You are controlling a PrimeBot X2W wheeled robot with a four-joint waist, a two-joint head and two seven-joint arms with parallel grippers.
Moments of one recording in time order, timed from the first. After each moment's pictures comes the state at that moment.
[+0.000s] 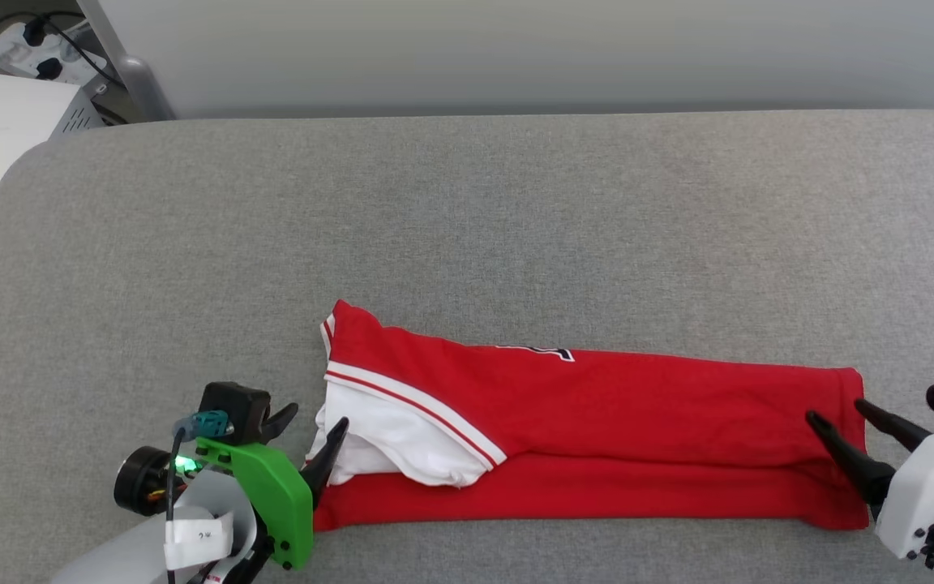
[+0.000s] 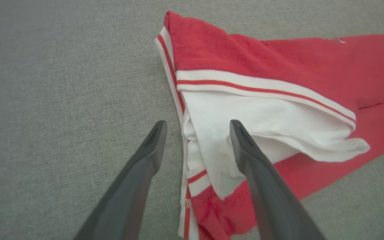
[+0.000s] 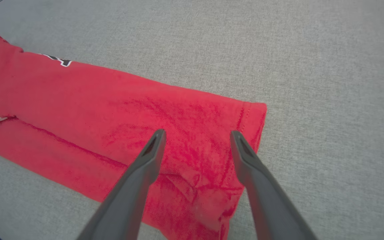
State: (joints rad) left arm -0.56 0.69 -1.21 0.27 -1.14 0.16 -0.16; right arm -0.18 -0.68 0.49 0.27 0.85 0.13 0.07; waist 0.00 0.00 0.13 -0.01
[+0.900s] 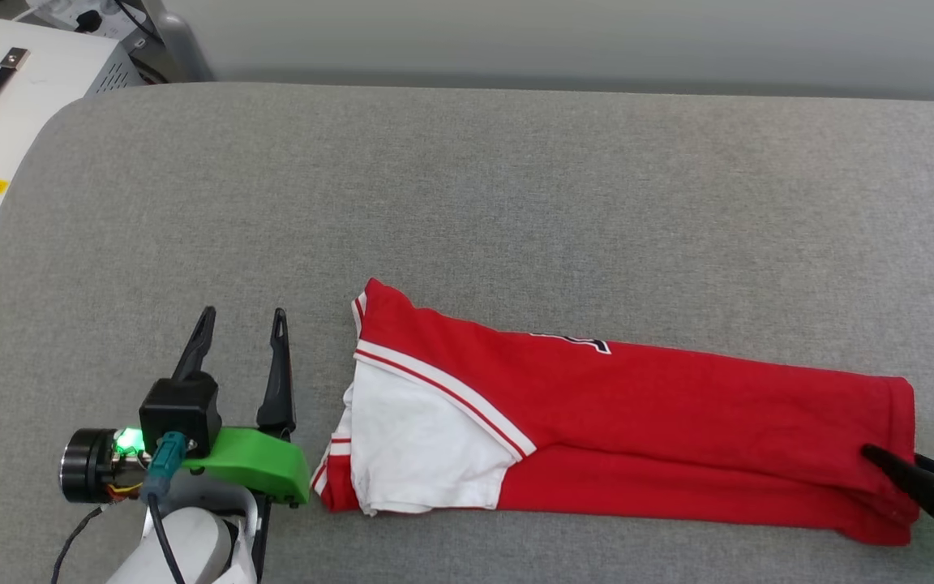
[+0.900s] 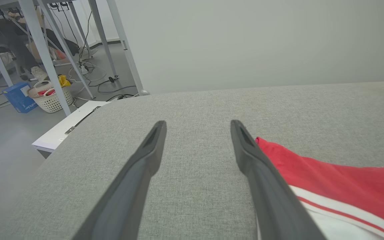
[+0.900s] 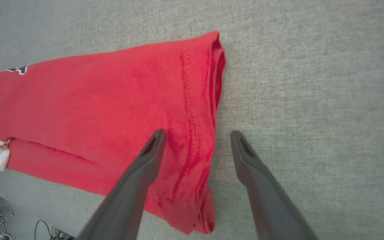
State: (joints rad) left arm -0.22 0.48 -0.53 0.06 -0.51 0.39 -0.26; right arm -0.11 -0.70 0.28 0.30 1.15 0.13 0.42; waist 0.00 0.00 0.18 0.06
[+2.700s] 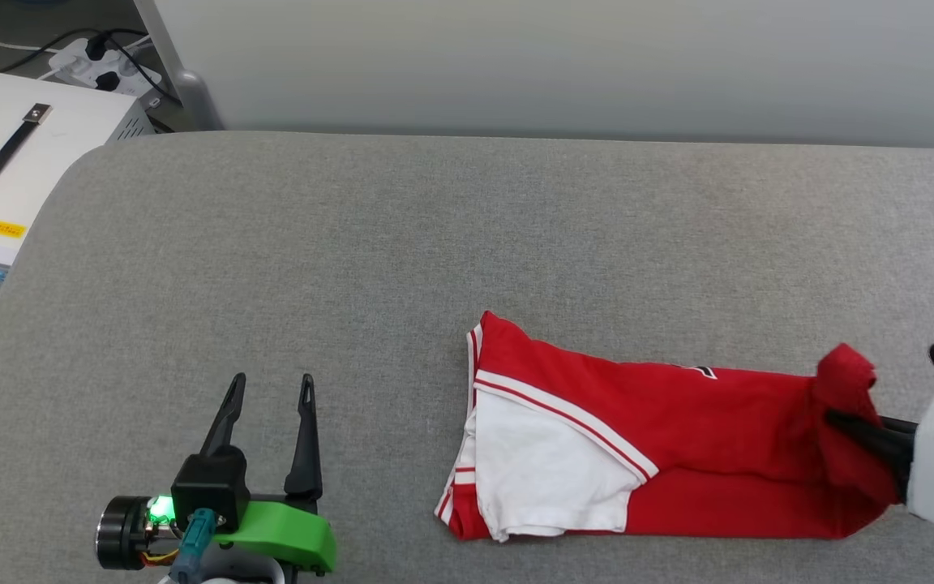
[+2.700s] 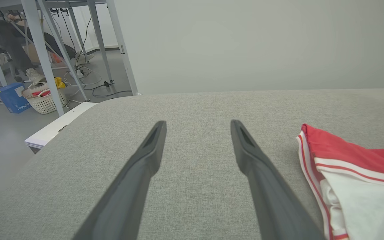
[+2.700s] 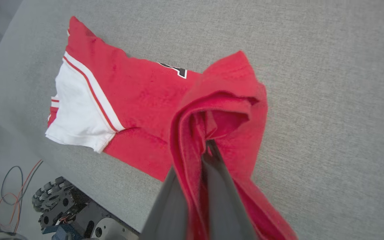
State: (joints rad) left arm 0.01 0.09 -0.09 0.08 -0.07 0.01 -0.26; right arm -0.21 -0.82 0.43 0.05 1.11 0.13 0.53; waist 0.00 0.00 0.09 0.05
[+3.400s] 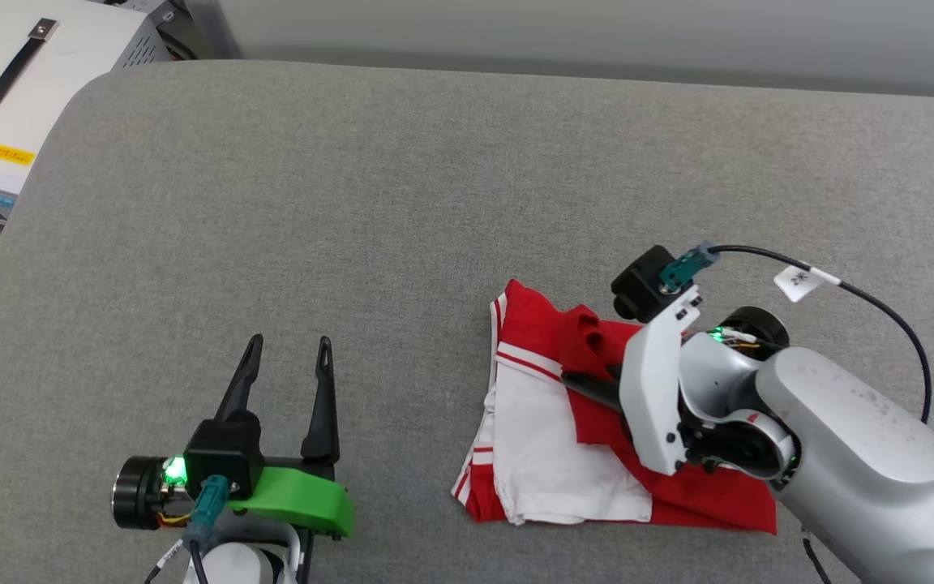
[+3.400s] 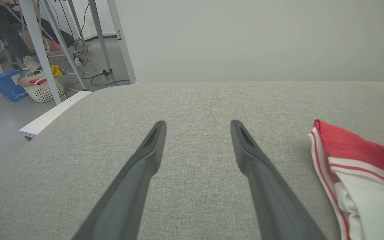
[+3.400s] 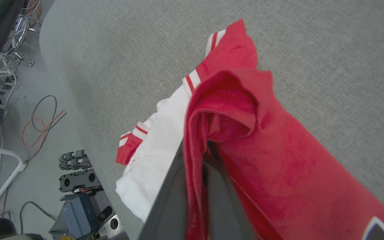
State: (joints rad) left arm -0.06 0.06 -0.10 0.09 -0.06 0.00 -0.26; right arm -0.64 -0.41 0.84 0.20 0.93 0.13 0.60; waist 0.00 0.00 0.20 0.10
